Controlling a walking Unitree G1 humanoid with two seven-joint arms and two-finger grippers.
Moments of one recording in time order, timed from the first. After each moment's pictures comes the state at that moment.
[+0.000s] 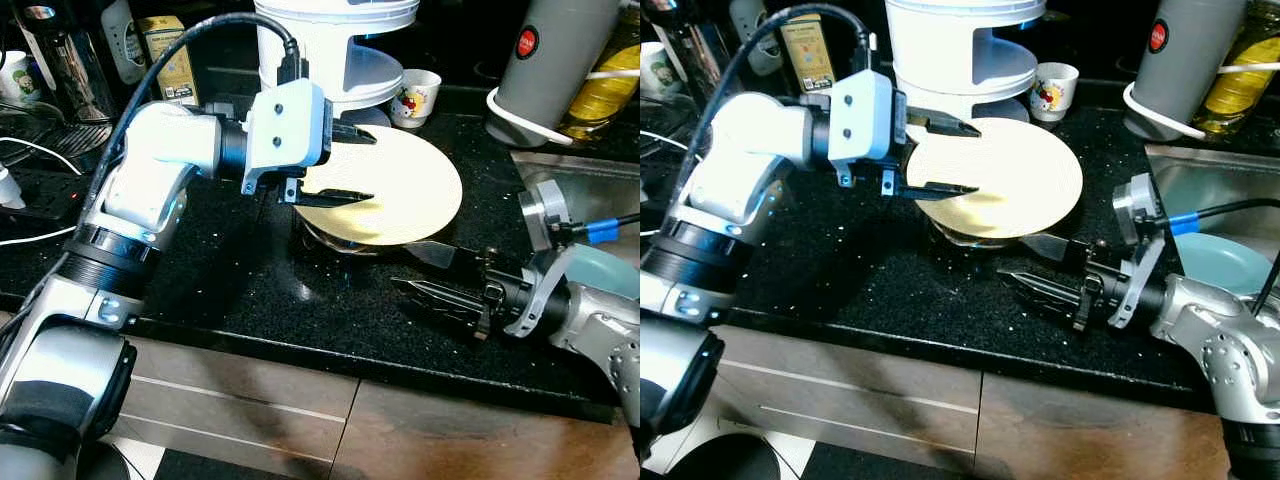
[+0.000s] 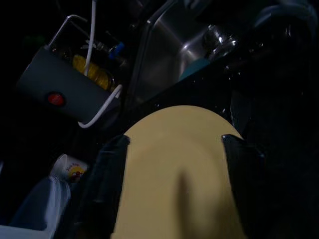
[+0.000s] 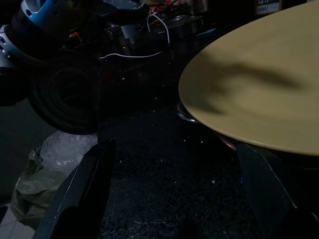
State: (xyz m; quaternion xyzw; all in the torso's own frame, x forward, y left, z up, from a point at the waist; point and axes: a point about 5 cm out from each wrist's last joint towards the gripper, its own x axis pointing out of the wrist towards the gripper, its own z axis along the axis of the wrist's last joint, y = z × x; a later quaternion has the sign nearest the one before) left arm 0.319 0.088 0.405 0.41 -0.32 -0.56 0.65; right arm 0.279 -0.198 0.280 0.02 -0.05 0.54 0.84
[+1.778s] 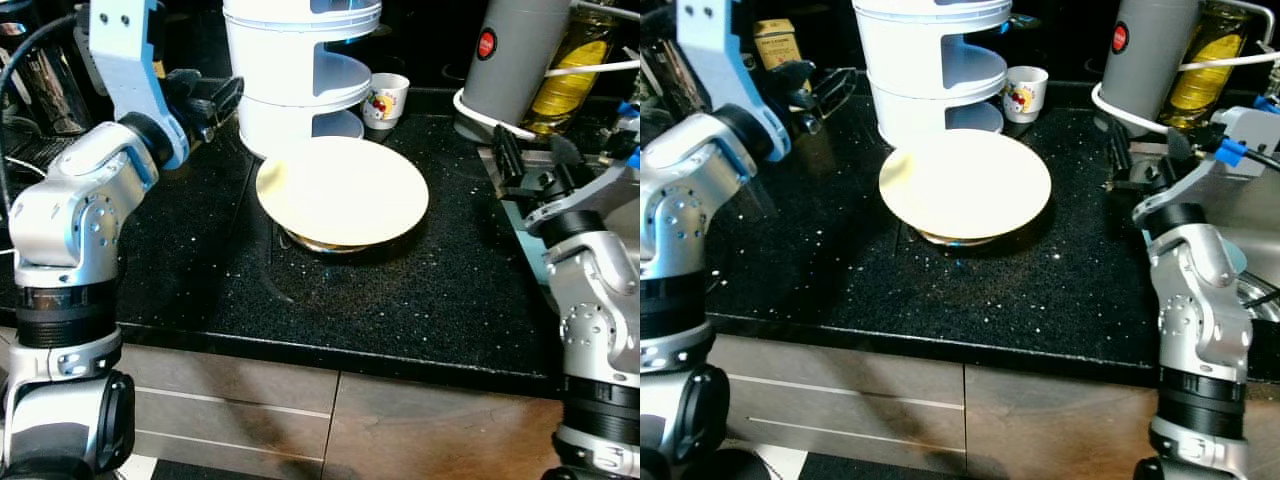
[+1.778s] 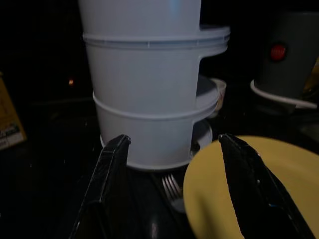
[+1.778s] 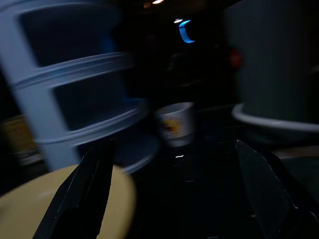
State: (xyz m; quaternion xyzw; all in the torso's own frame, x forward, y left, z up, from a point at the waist) left arm 0.324 0.174 0.394 0.00 -0.21 -0.16 0.96; right arm 0.324 -0.208 0.326 0.12 -0.27 0.09 0.95
